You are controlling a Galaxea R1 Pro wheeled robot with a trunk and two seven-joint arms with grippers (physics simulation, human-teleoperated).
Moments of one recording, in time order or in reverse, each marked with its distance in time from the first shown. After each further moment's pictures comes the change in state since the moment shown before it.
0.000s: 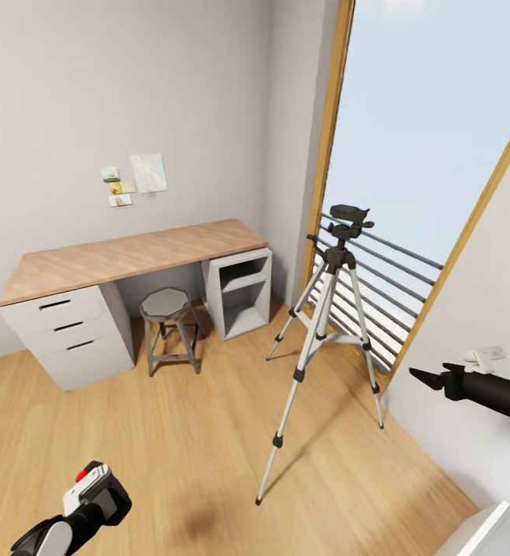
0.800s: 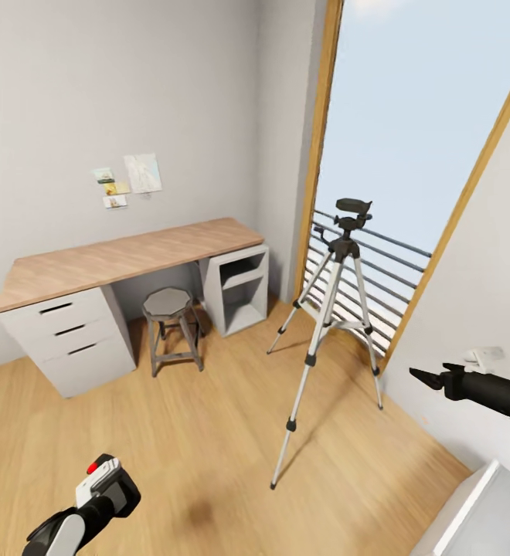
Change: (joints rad) left arm -0.023 -0.009 -0.049 0.016 0.000 -0.028 0.009; right arm 0.000 0.000 0.002 0.000 0.000 0.000 -0.003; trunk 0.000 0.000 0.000
